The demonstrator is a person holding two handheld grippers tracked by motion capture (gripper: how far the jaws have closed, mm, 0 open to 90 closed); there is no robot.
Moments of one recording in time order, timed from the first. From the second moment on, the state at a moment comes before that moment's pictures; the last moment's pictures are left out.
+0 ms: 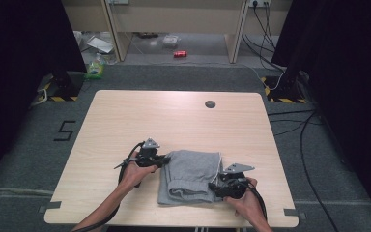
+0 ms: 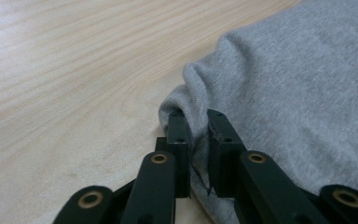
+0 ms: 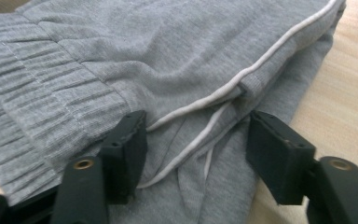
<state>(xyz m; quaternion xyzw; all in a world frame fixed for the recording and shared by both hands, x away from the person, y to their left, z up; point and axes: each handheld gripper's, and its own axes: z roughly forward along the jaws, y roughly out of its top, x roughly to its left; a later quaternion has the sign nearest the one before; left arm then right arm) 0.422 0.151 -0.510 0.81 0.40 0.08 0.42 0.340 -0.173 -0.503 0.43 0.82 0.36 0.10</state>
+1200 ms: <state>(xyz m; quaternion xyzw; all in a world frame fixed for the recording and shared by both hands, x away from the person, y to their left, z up) 0.493 0.188 -0.499 0.78 0.47 0.14 0.39 0.430 -0.120 -0.510 0.41 0.82 0.38 0.11</state>
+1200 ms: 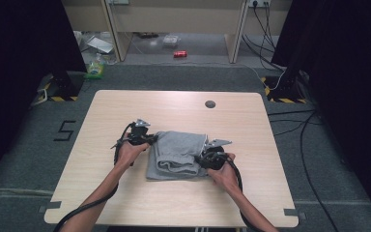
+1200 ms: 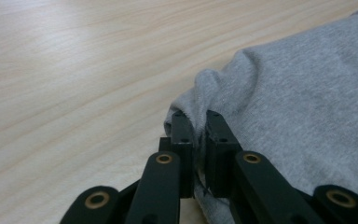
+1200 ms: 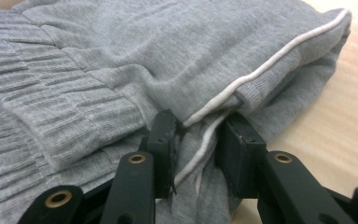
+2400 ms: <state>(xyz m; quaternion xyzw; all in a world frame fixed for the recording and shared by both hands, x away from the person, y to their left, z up) 0.379 0.187 -0.490 0.78 0.43 0.15 0.42 0.385 -0.110 -0.492 0.38 0.83 0.38 0.14</state>
